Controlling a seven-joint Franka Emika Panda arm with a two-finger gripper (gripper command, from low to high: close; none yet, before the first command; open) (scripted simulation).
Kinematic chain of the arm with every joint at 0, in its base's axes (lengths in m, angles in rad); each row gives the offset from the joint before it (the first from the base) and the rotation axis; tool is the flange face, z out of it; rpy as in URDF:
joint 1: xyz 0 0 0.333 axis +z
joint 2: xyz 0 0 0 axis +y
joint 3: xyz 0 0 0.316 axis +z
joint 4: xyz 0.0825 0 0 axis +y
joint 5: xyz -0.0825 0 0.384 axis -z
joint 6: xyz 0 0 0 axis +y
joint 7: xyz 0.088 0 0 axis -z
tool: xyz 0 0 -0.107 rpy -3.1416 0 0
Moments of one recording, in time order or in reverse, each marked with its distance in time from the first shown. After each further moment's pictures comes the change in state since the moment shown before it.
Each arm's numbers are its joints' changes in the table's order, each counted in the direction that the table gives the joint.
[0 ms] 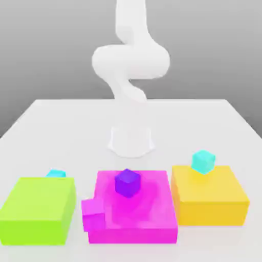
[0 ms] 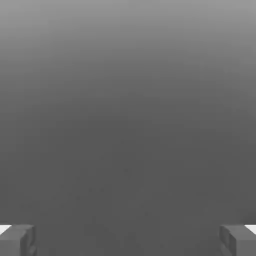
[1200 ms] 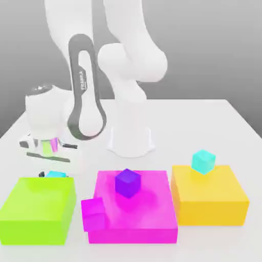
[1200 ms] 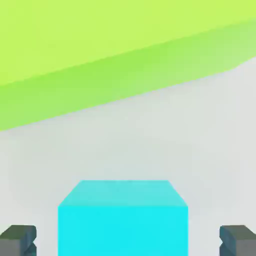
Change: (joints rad) arm -0.631 0.985 -0.009 0.523 -0.422 -0.780 -0.811
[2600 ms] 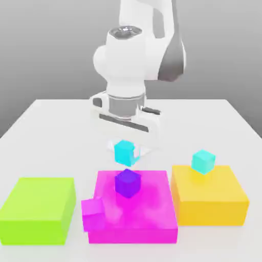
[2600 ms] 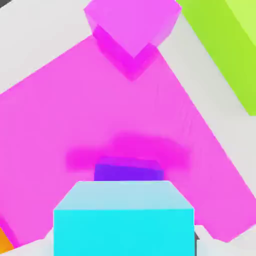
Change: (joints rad) arm 0.427 -0.630 0.295 0.100 0.186 0.525 1.236
